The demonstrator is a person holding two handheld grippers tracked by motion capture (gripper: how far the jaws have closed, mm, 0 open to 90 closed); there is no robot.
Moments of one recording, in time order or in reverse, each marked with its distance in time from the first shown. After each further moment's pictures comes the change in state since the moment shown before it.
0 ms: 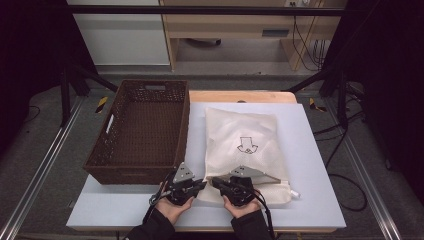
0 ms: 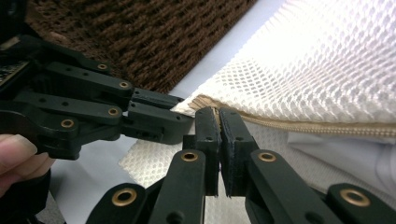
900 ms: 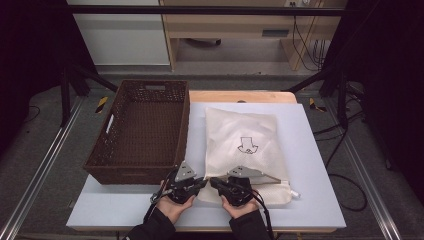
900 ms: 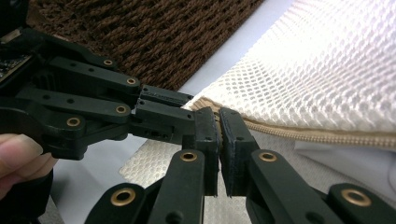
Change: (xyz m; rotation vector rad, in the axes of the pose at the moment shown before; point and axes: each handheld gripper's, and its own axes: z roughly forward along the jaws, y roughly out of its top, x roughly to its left) left arm -0.003 0.004 0.000 0.004 0.047 0.014; right arm 0.003 -0.001 0.004 -0.010 0.006 0.007
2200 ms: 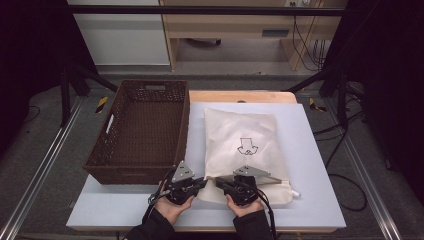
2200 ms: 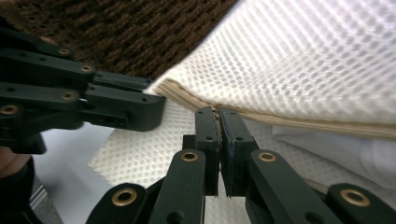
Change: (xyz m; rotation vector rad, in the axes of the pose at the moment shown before) left arm -0.003 0.004 -0.011 -0.023 -0.013 0.009; right arm -0.014 -0.003 -0.007 0.026 -0.020 0.050
